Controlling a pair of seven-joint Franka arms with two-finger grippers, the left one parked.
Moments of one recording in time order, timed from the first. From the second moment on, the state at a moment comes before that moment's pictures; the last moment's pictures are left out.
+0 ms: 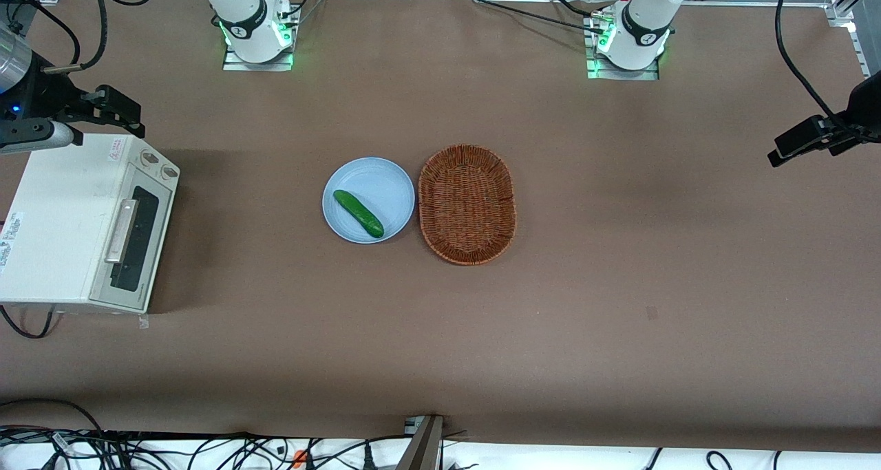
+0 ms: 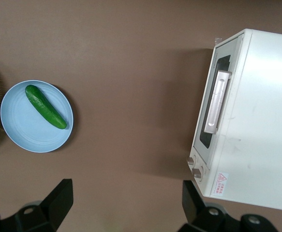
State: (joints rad) arm 0.02 0.01 0.04 -1.58 0.01 1.55 -0.08
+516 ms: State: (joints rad) arm 0.02 0.00 0.04 -1.57 0.00 1.55 -0.08
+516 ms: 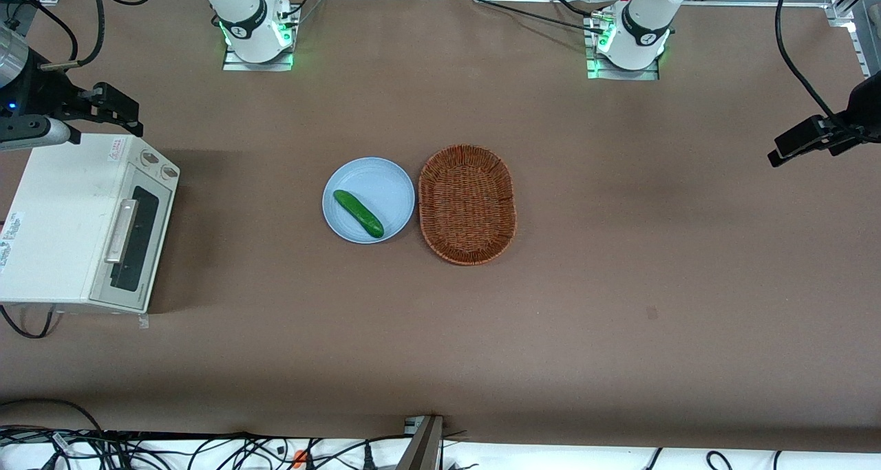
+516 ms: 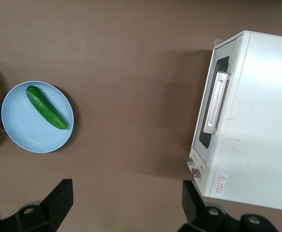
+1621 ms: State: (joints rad) arm 0.02 0.00 0.04 -1.57 0.00 1.52 -0.08
